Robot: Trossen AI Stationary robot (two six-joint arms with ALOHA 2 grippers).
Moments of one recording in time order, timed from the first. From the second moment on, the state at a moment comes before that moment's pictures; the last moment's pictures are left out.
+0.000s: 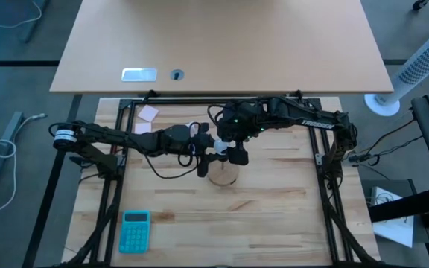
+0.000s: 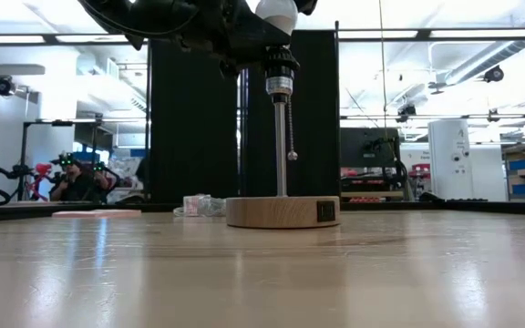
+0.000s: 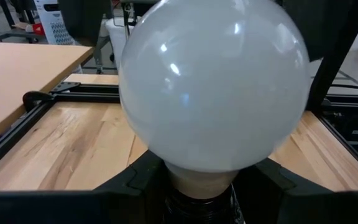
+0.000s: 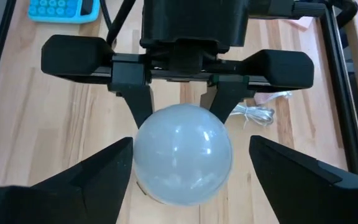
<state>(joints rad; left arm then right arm) 0.05 1.49 0.90 0.35 0.07 -0.04 -0.04 1.79 2.09 -1.21 -0.03 -0.09</state>
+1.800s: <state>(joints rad) 0.05 1.49 0.90 0.35 0.07 -0.03 -0.03 1.79 2.02 -1.18 -0.05 -0.02</state>
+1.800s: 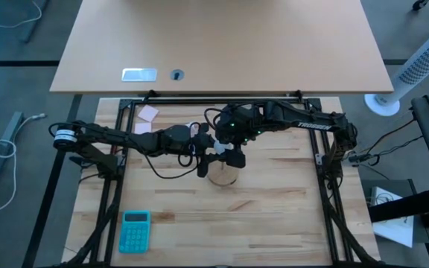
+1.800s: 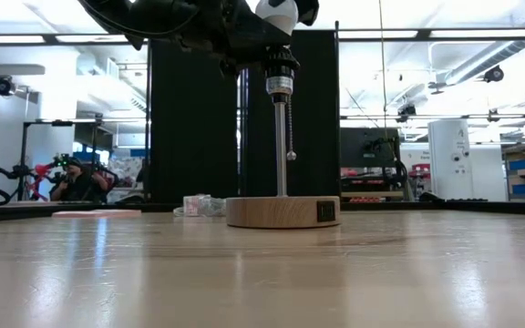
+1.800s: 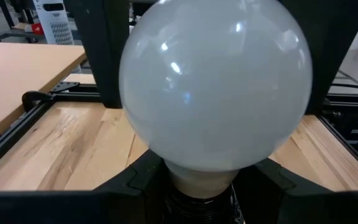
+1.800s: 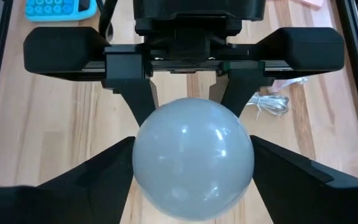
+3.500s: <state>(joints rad) 0.05 1.18 0.89 0.05 -0.07 -0.06 -0.01 1.79 2.02 -1.20 0.03 0.15</state>
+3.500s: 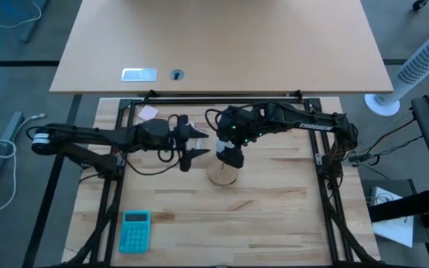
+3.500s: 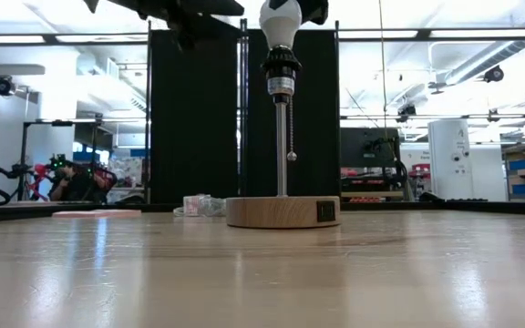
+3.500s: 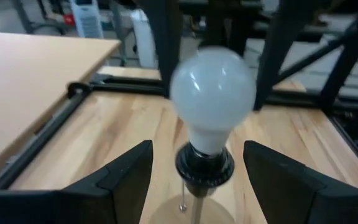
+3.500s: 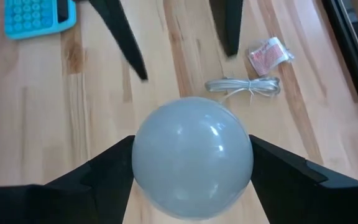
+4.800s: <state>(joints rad) 0.03 1.64 0.71 0.62 -0.03 -0.19 0.01 1.79 2.02 -1.20 0.07 0.14</state>
